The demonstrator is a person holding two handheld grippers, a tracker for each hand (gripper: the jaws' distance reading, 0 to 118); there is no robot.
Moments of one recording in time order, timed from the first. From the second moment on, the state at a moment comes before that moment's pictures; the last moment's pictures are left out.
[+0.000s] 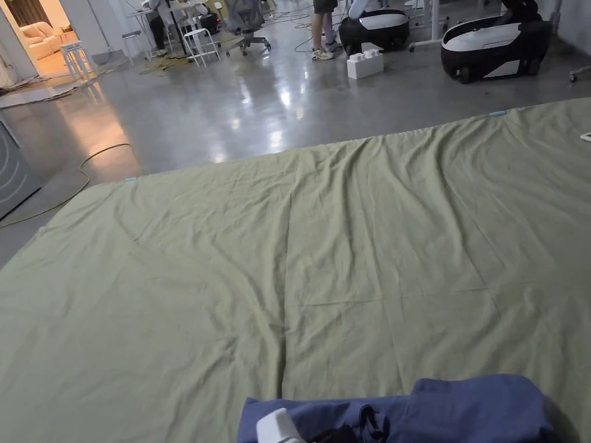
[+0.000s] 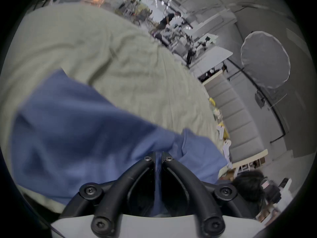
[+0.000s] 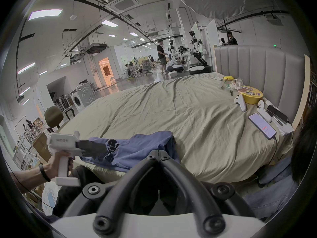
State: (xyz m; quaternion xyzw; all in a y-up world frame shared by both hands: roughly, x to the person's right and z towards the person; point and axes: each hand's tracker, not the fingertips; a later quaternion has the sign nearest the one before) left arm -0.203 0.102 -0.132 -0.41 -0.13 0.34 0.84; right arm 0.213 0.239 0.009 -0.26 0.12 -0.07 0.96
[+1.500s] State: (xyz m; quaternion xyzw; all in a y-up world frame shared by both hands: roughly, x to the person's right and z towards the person) left arm -0.288 0.210 -0.089 -0.27 -0.09 0.32 0.90; right arm 0.210 0.238 -0.013 -0.26 0.12 -0.08 0.96
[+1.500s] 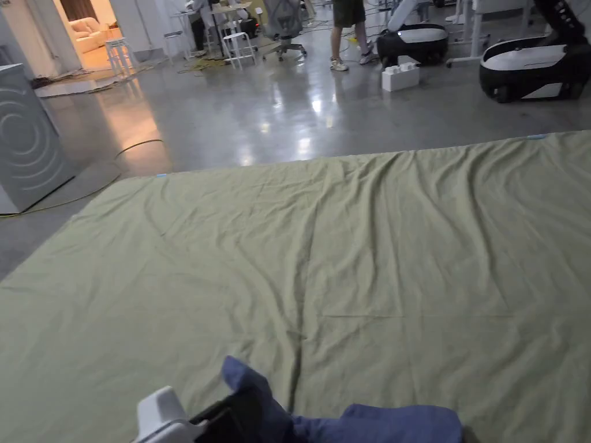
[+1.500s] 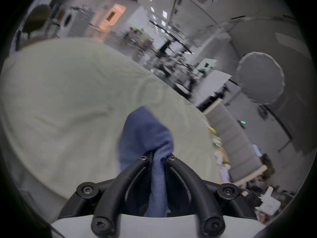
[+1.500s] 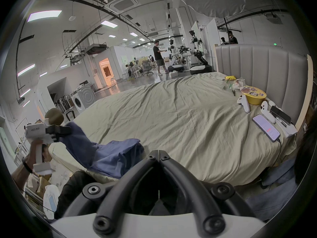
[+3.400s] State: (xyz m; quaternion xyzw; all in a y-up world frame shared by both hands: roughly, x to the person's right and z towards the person) left arm -0.293 0.146 -0.104 -0.36 -0.10 0.37 0.85; right arm 0.063 0.117 -0.197 -0.51 0.22 0.03 0.83
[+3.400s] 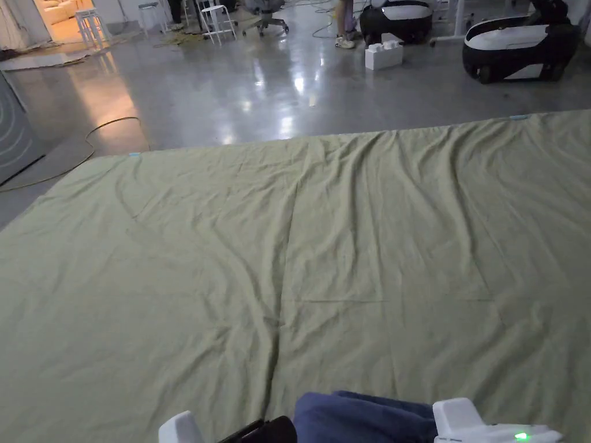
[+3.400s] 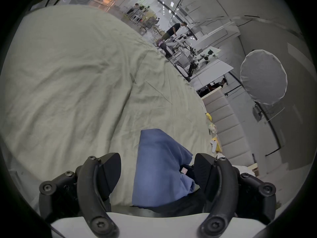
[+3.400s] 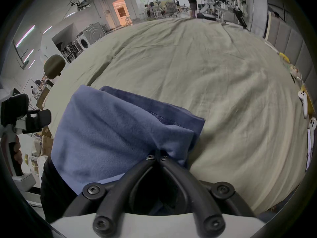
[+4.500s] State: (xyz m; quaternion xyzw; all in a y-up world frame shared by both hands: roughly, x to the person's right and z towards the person) left arm -0.607 0.199 -0.146 -0.48 0.12 0.29 0.82; right arm 0.060 0.166 -0.148 -0.46 0.27 -0.15 0.83
